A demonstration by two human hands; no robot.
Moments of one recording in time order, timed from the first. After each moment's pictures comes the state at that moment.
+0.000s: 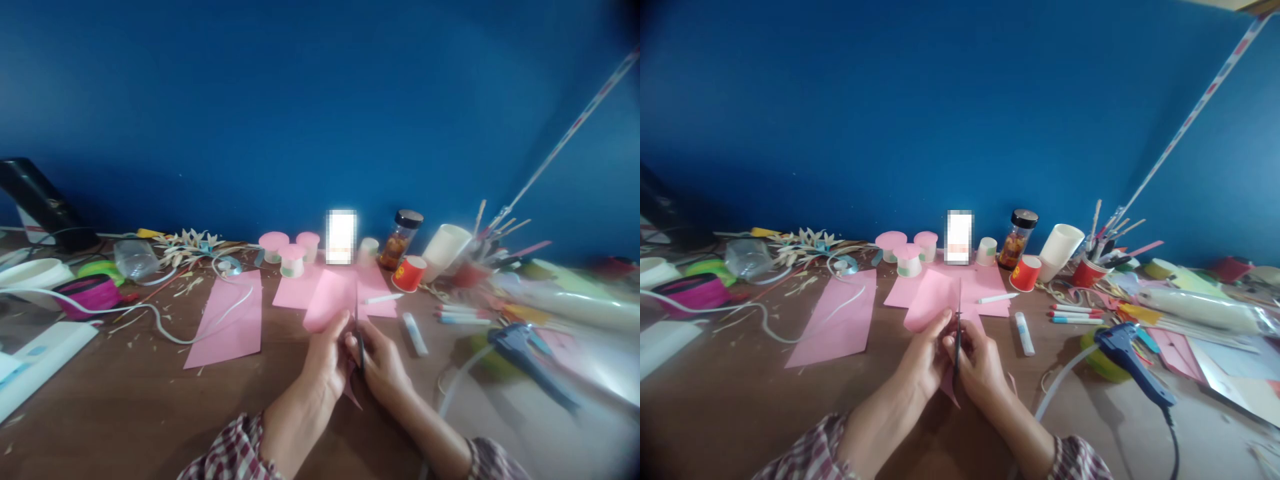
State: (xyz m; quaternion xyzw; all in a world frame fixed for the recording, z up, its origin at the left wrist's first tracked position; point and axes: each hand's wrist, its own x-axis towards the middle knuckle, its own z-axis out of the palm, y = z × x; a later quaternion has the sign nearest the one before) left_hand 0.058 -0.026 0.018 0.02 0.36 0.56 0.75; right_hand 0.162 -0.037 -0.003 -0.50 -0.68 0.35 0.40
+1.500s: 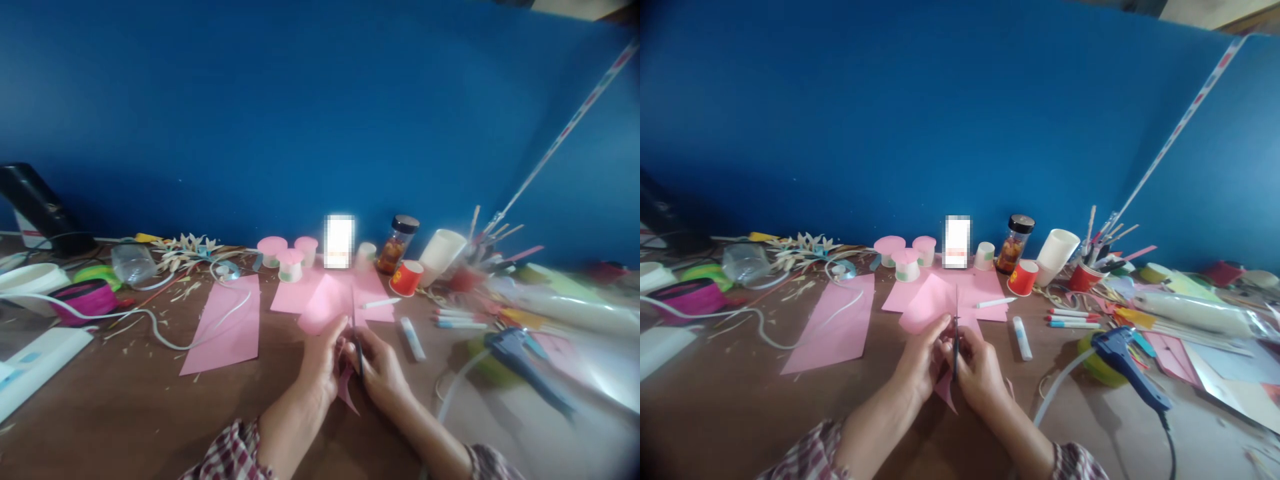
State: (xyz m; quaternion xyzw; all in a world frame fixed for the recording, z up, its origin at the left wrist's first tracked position) left_hand 0.057 -0.024 0.016 0.05 0.38 0.57 0.72; right_hand 0.163 -0.039 -0.004 -0.47 -0.66 0.41 0.41
